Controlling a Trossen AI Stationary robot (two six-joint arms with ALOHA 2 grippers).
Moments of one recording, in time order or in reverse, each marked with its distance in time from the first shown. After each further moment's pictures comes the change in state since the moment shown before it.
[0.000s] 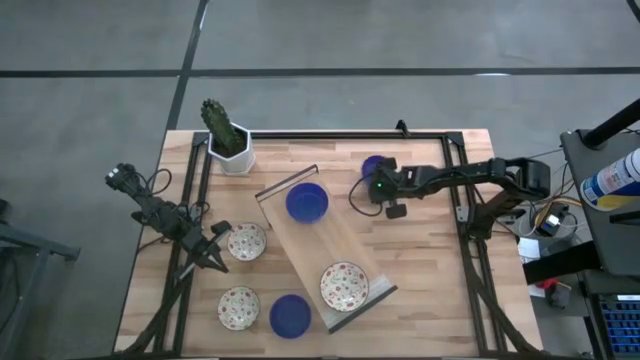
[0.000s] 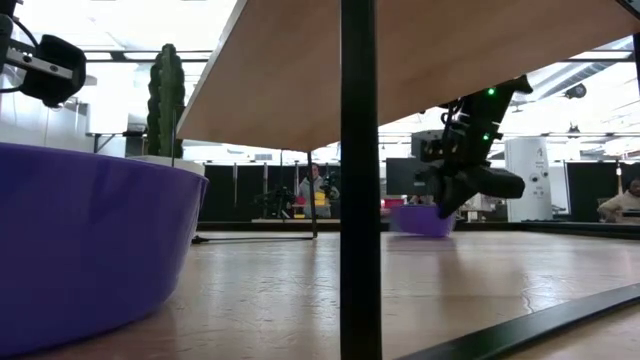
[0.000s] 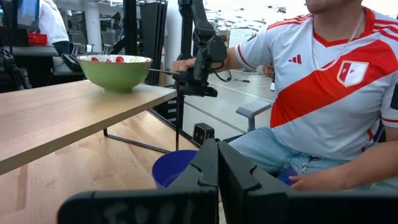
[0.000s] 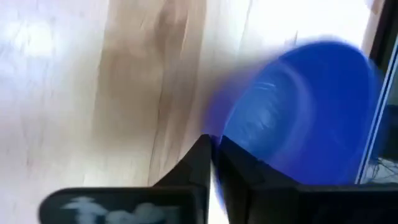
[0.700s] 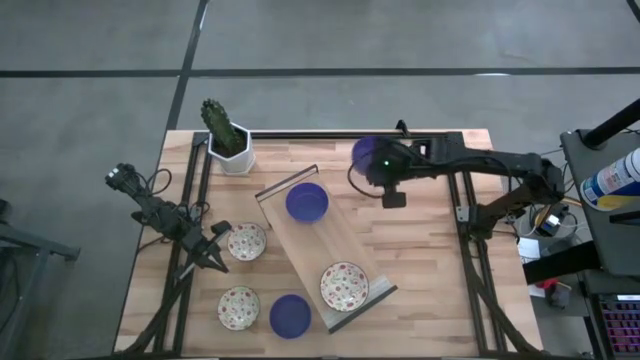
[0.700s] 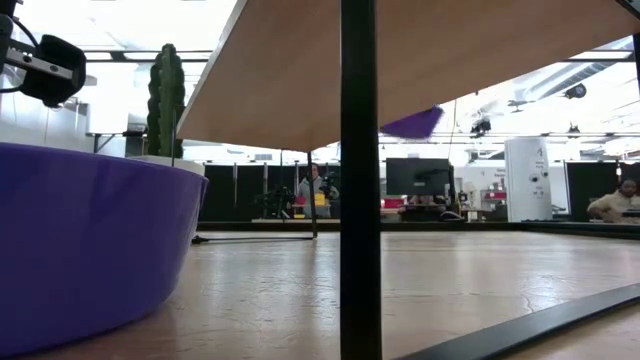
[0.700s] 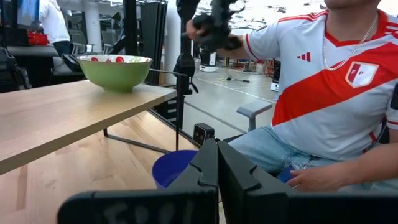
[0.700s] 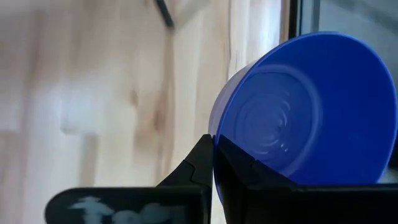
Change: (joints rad) left arm 0.000 0.000 0.000 0.000 0.000 0.000; right arm 0.095 -0.107 0.566 -0.545 -0.116 0.177
